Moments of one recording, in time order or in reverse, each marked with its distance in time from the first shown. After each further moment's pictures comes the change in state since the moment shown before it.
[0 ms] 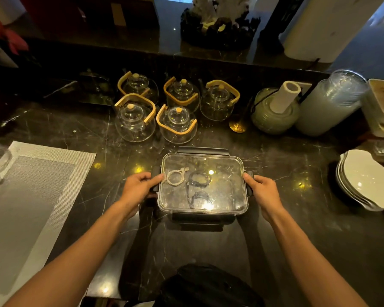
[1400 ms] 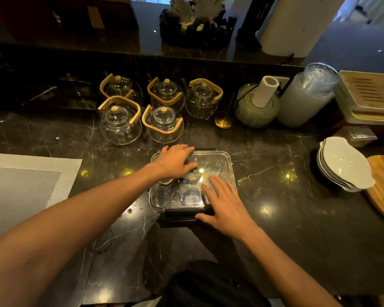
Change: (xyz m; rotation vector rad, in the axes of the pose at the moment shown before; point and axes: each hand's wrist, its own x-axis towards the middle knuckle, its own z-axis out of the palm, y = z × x) left_hand 0.048 0.057 0.099 1.428 -0.366 0.670; right_hand -0.072 0.023 0.043 -1.255 -0.247 -0.755
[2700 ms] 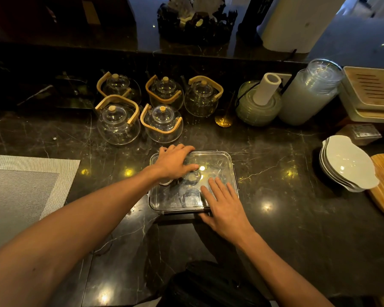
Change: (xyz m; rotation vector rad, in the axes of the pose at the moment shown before) left_hand 0.009 -0.004 0.007 -0.063 0.015 -0.030; right_hand 0.000 0.000 0.016 -0.063 0.119 0.002
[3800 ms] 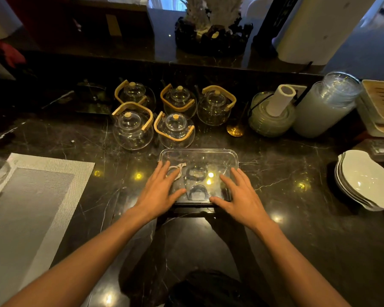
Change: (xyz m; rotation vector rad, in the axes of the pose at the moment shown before) left_hand -0.094 -0.026 0.022 -0.103 0.176 -0.136; right_hand 0.043 0.034 -0.032 0.321 -0.078 0.218
